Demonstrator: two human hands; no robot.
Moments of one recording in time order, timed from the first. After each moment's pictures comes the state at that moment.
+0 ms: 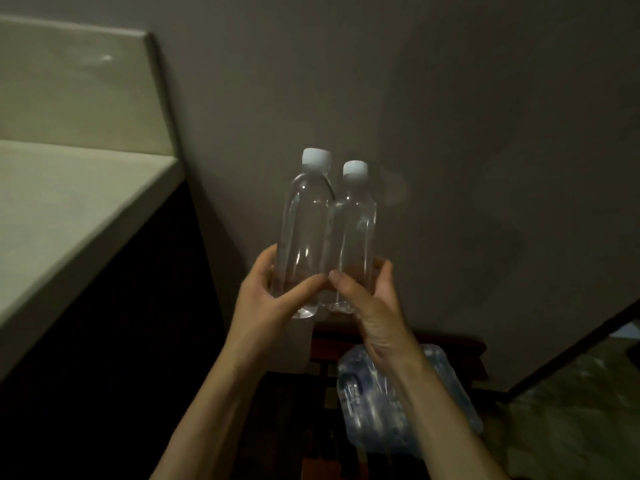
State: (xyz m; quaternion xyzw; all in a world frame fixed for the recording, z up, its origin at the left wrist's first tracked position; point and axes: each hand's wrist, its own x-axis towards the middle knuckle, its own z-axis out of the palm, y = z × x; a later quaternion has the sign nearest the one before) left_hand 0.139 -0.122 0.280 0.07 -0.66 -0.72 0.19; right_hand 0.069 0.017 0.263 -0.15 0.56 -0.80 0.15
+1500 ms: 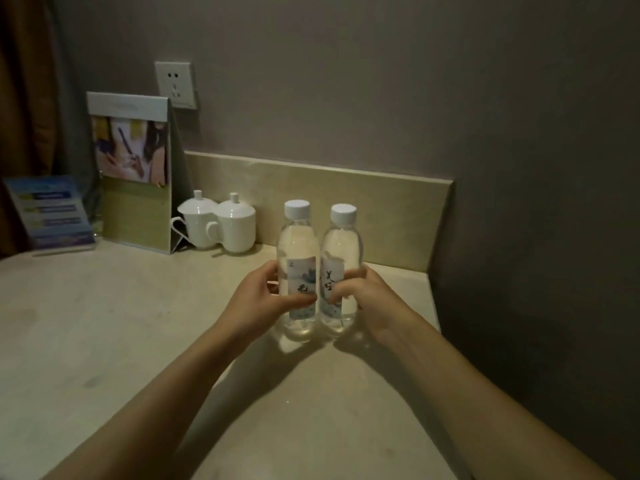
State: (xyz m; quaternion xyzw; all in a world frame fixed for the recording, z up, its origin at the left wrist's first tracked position) left_hand 0.250 -0.611 0.367 0.14 -0.79 -0.56 0.23; right_hand 0.122 -0.473 0.365 -0.22 0.67 -0.65 0.29
